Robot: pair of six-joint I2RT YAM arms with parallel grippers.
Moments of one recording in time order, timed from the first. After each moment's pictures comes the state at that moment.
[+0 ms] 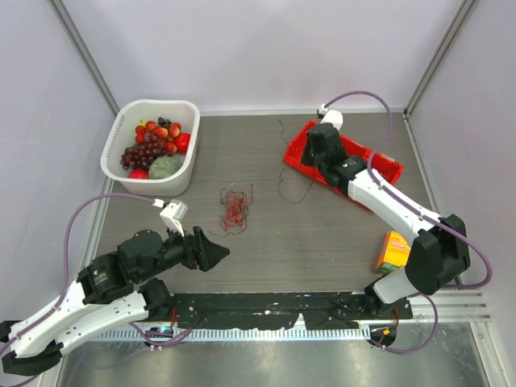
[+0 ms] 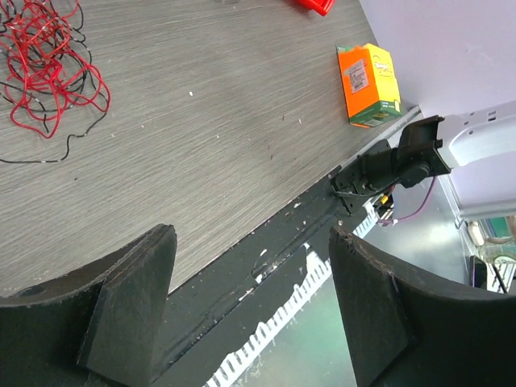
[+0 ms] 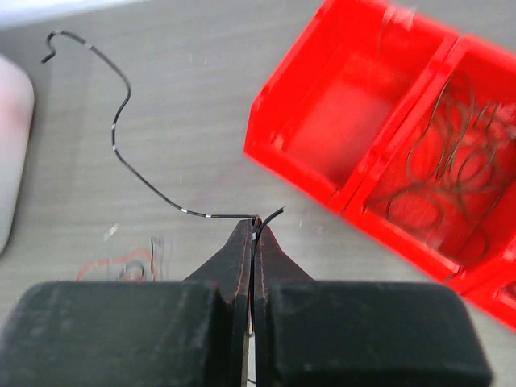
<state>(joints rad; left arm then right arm) -1.03 0.40 0.71 -0.68 -0.13 -0.73 0.55 1.47 1.20 -0.28 0.36 0.47</state>
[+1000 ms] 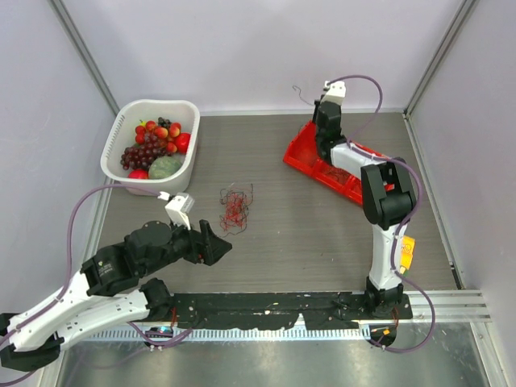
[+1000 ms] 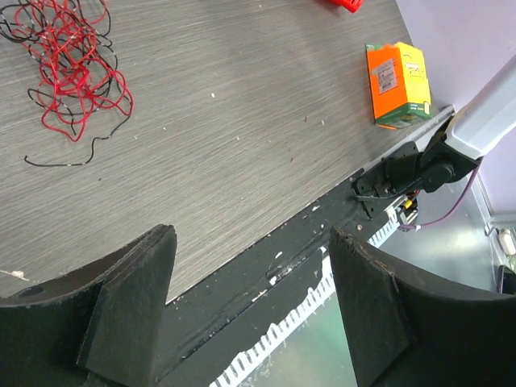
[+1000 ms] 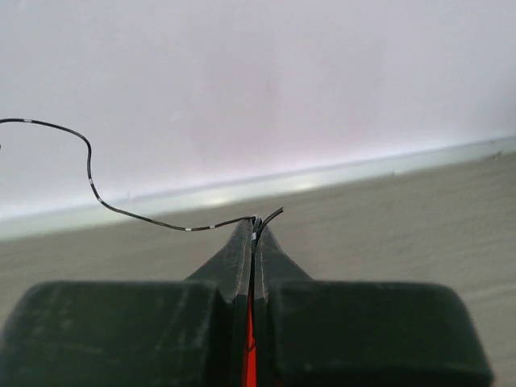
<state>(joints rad) -1.03 0.52 0.81 -0.73 -0.19 -0.71 0.29 2.06 1.41 0.56 0.46 0.08</state>
